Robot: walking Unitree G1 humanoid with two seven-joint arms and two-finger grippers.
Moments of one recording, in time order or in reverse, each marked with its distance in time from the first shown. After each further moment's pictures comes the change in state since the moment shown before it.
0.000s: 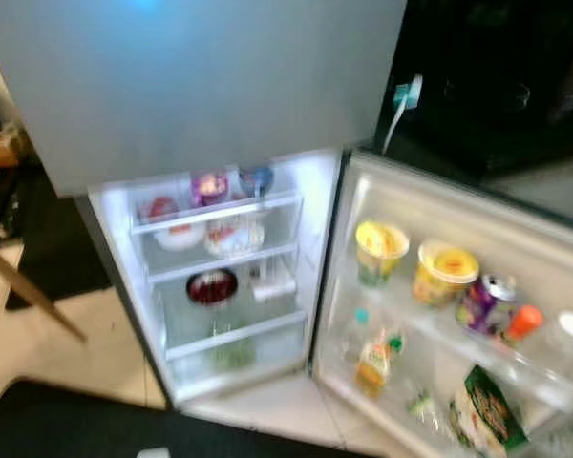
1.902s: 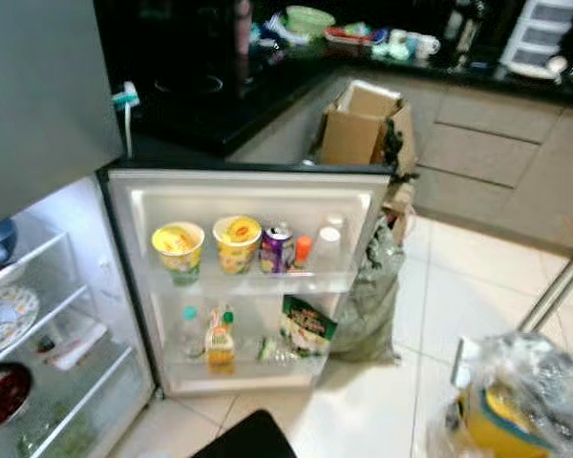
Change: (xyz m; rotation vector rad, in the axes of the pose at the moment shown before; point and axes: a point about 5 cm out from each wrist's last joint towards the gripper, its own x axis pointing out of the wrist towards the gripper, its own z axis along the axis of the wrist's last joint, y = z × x) left arm -0.001 -0.001 -0.002 0.032 -0.031 -0.016; right arm 0.000 0.006 -0.011 0.065 0.056 0.032
